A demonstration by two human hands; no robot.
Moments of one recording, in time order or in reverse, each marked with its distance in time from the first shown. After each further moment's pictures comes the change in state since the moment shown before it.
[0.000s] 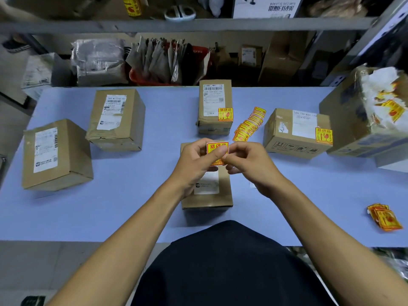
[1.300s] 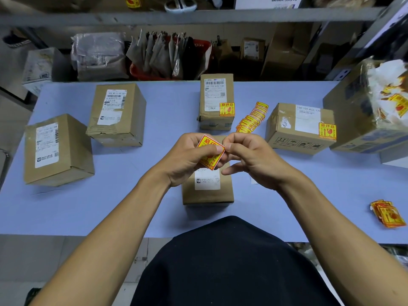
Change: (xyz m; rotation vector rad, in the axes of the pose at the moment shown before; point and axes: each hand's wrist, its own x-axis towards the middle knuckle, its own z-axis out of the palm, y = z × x) left_hand -0.007 0.027 -0.019 -0.095 -0.250 -0.077; right_hand -0.008 -0.025 -0.004 0.207 -0.253 0.044
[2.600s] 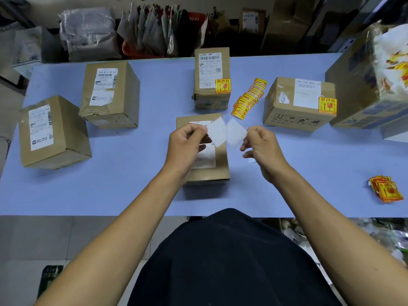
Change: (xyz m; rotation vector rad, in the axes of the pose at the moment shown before) left_hand -0.002 -0.049 0.029 0.023 0.528 0.021; right_hand -0.005 0.072 -0.027 -0.106 0.547 0.052
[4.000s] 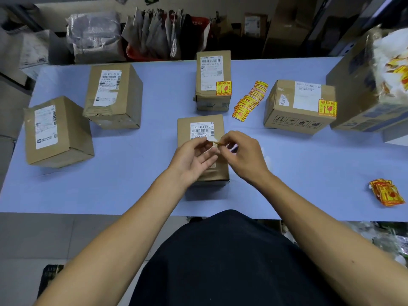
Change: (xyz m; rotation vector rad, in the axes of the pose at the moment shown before) left_hand 0.005 -0.015 0.005 -0.486 -0.015 -0.538; right_hand 0.001 0.024 0.026 -0.523 -0.040 -0.578
